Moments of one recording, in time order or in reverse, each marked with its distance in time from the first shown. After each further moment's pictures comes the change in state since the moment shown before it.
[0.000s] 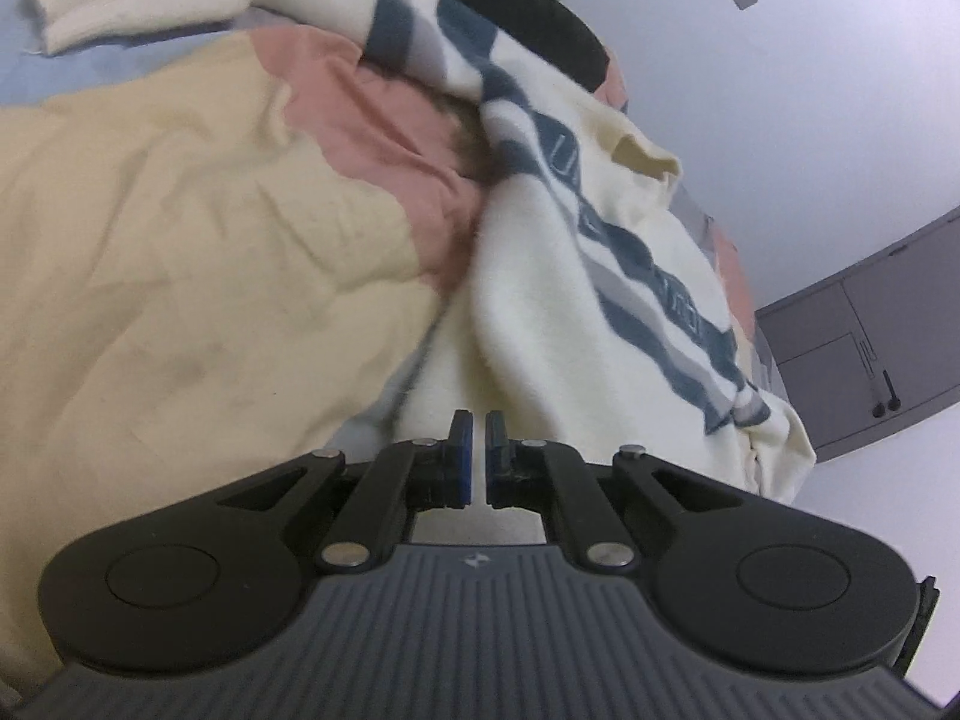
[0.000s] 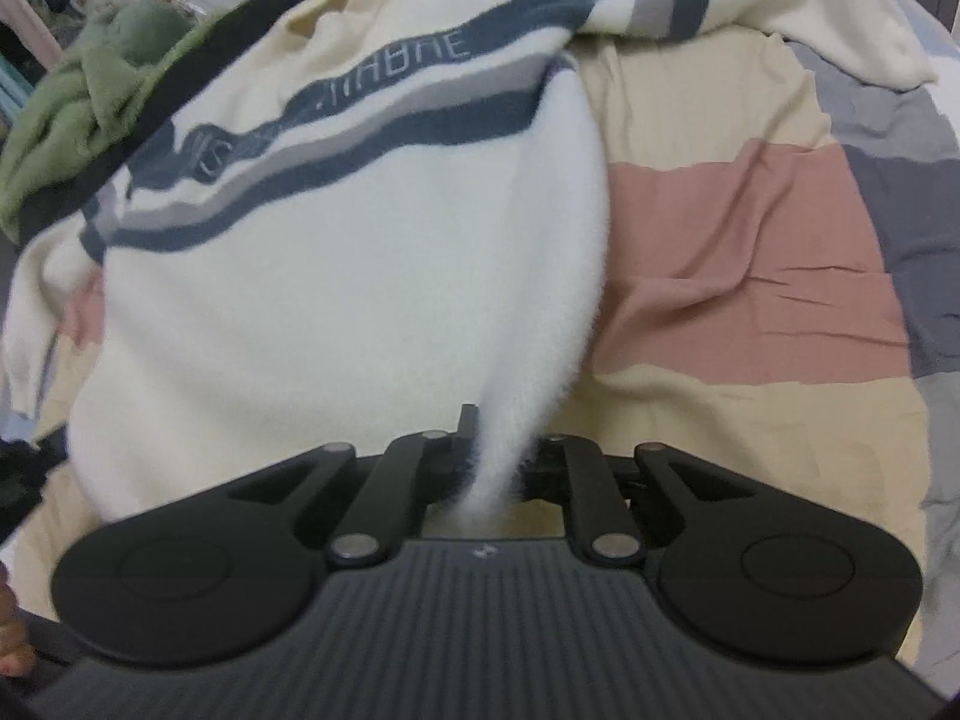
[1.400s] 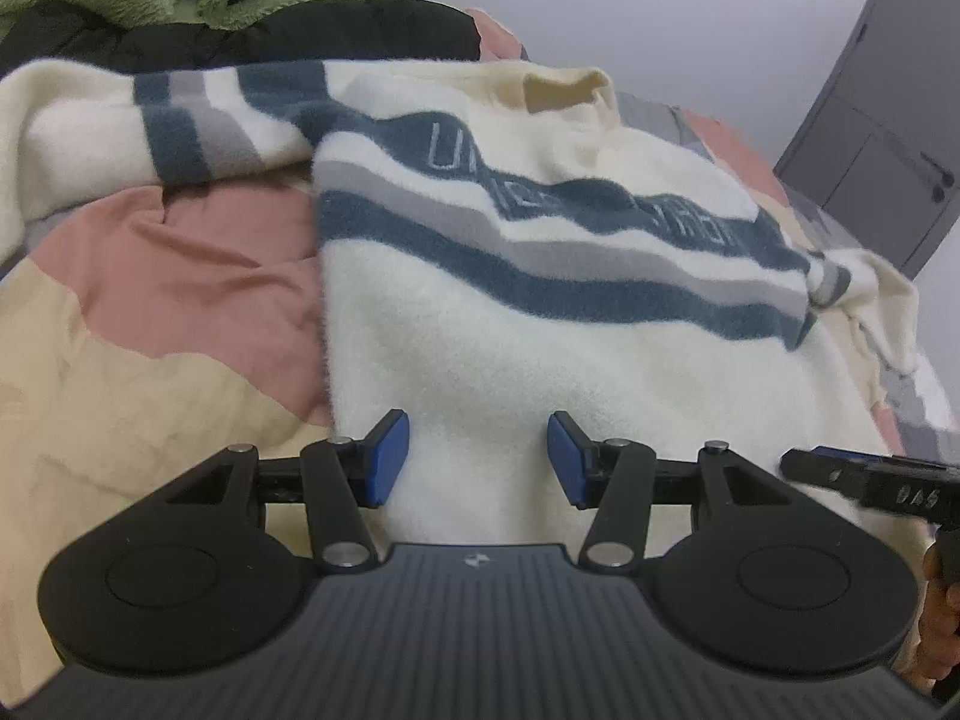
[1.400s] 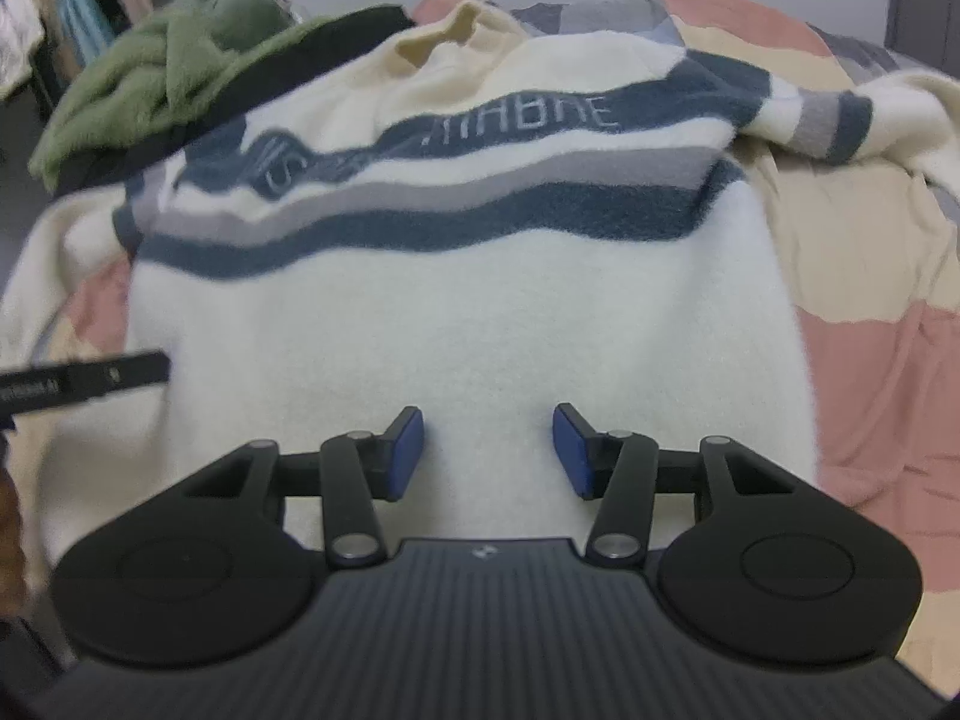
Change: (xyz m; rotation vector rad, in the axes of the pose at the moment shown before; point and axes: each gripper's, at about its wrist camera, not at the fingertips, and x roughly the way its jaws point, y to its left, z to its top) left arm 0.096 -0.068 0.011 0.517 -0.038 0.133; right arm 0.058 0.047 0.021 -0.201 -0.168 0.075
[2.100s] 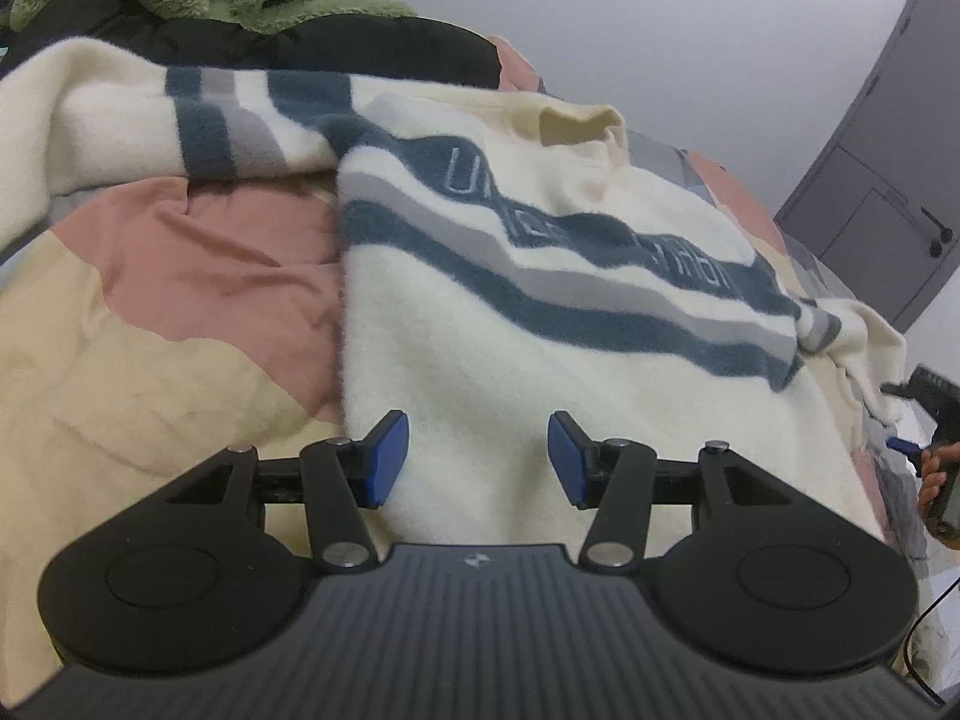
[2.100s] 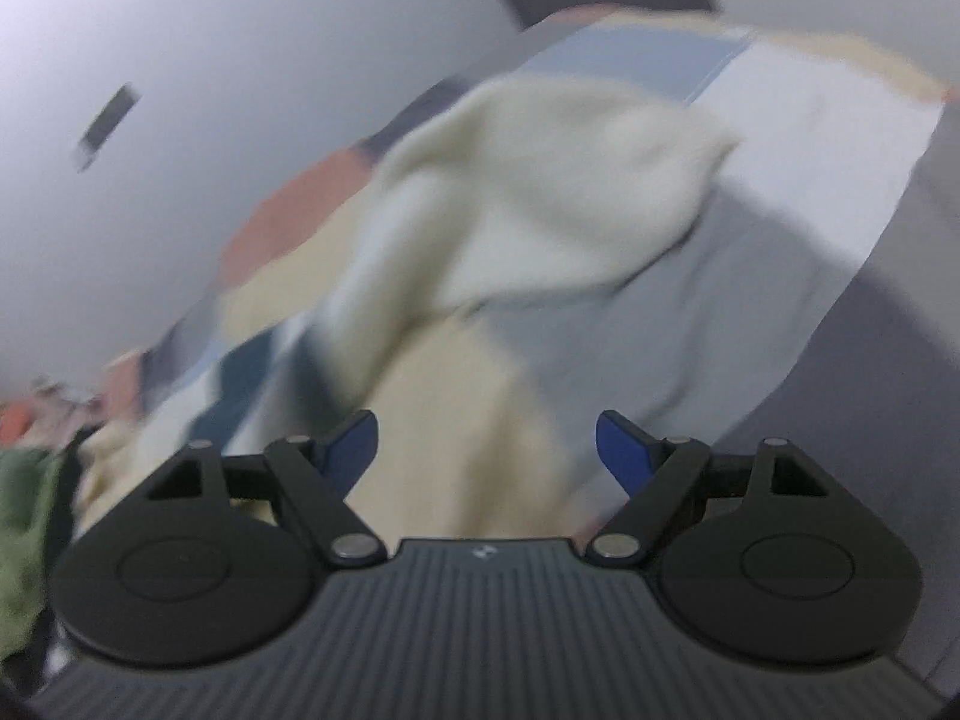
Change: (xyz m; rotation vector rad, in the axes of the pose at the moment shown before) left arm -0.013 0.006 -0.002 -0.078 -0.055 -0.011; right arm -0.014 -0.299 0.057 0.706 -0.322 -0.282
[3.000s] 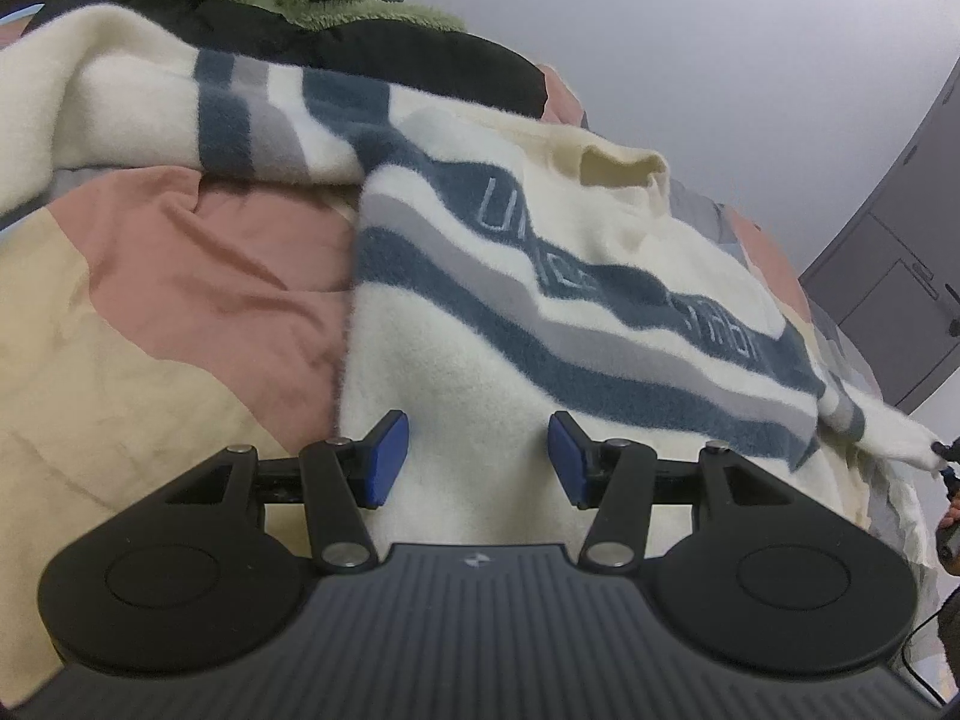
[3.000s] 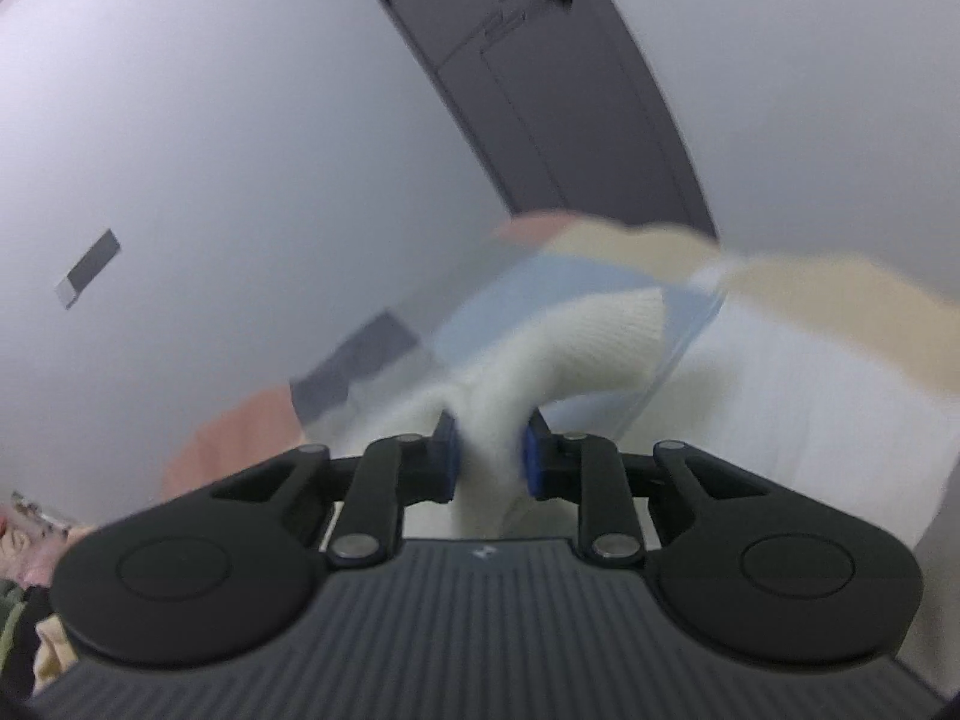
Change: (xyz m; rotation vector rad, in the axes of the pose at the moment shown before) left arm 0.022 0.005 0.015 -0.129 -0.052 0.023; right arm 0.030 -0.056 0.123 0.013 -0.310 0.028
